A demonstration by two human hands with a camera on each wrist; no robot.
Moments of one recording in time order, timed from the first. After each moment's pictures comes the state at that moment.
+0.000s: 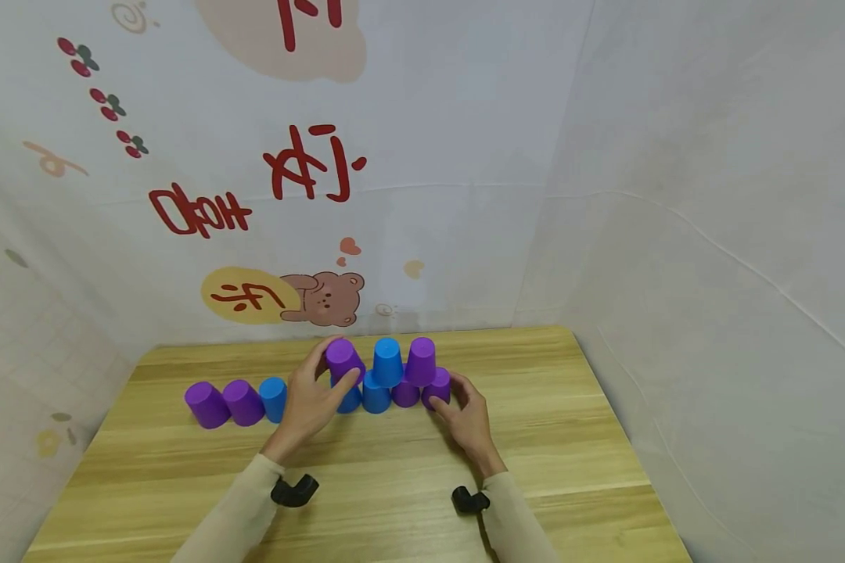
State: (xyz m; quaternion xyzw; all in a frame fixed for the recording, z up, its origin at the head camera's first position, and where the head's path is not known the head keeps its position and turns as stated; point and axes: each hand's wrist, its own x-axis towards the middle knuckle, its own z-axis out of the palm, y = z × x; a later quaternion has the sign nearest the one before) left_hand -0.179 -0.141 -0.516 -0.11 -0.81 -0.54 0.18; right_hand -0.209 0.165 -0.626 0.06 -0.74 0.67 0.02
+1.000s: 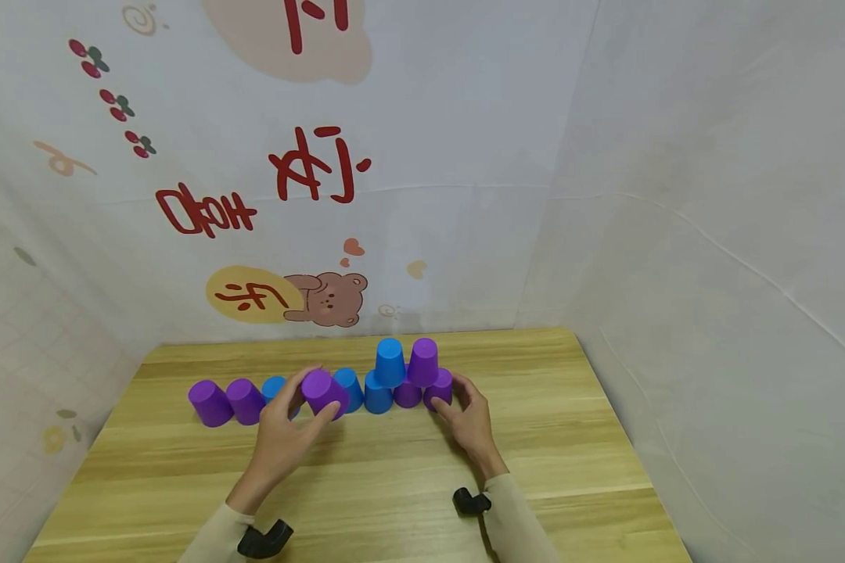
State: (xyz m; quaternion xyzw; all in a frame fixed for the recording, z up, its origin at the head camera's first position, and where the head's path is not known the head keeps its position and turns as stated) left_hand -0.122 -0.165 -0.518 -0.09 -0.81 -0.54 0.20; right_hand -0.209 0.166 -0.627 0.05 -0.75 0.66 0.02
